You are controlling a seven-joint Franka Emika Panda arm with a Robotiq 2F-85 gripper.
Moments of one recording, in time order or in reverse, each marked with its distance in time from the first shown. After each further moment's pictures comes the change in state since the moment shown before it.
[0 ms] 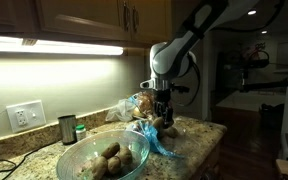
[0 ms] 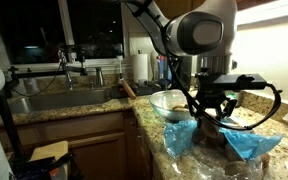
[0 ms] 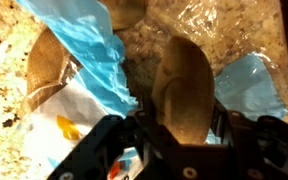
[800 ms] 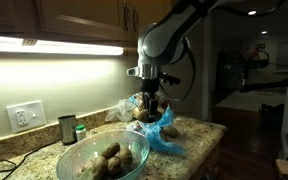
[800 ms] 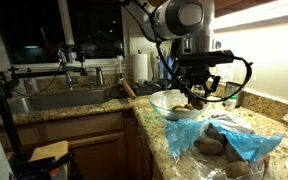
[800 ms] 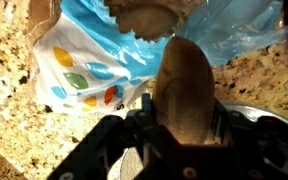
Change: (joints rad) arm 0.112 -0.077 0.017 0.028 0.001 -0.030 0.249
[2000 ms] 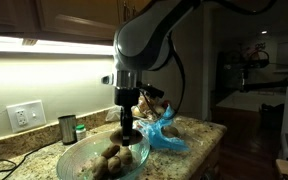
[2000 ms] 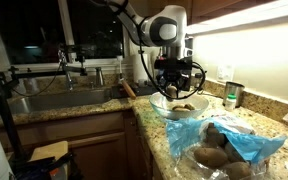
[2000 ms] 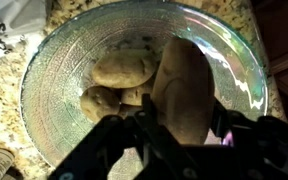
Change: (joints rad) arm 0.098 0.066 0.120 0.035 0.119 0.019 0.161
